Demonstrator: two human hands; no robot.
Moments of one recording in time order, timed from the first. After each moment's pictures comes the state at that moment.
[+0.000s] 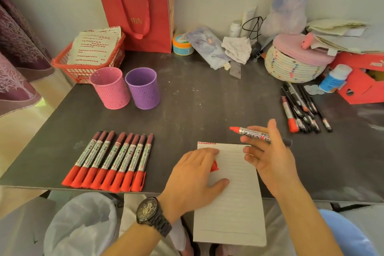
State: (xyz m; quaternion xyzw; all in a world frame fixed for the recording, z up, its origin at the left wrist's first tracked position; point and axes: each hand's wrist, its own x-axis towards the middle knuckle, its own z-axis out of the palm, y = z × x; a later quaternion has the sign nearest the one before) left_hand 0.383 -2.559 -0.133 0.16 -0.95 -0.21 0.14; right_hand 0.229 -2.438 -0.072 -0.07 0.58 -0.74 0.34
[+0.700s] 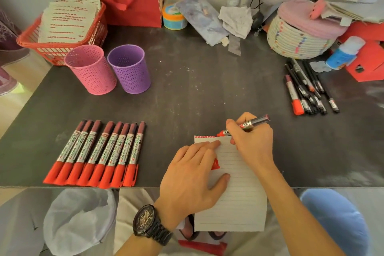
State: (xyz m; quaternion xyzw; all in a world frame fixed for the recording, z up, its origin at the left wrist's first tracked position) left_hand 0.389 -2.547 -0.137 0.14 -0.95 -0.19 0.19; right_hand 0.225 -2.477 -0.123 -0.22 0.80 -0.54 0.11
